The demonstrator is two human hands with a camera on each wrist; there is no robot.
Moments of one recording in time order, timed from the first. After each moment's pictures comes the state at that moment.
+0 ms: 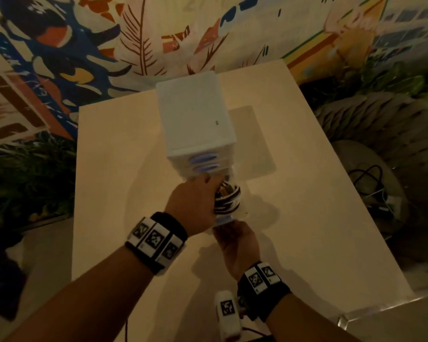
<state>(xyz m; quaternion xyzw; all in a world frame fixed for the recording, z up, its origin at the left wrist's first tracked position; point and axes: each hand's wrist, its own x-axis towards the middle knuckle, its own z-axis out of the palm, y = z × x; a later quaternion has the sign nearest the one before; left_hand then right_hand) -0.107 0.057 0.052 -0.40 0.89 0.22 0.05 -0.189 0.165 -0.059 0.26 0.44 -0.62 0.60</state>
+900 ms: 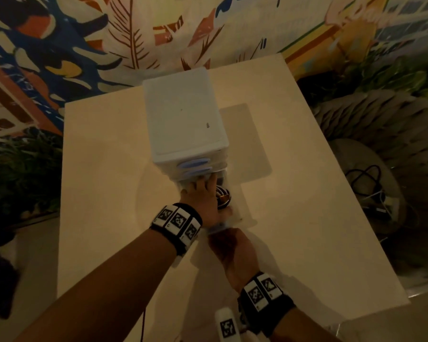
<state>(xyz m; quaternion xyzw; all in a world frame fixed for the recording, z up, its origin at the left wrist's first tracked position) -0.149 0.030 -0.027 -0.48 0.81 0.22 0.26 -0.204 0.169 -0.070 0.21 0.52 -0.54 0.63</state>
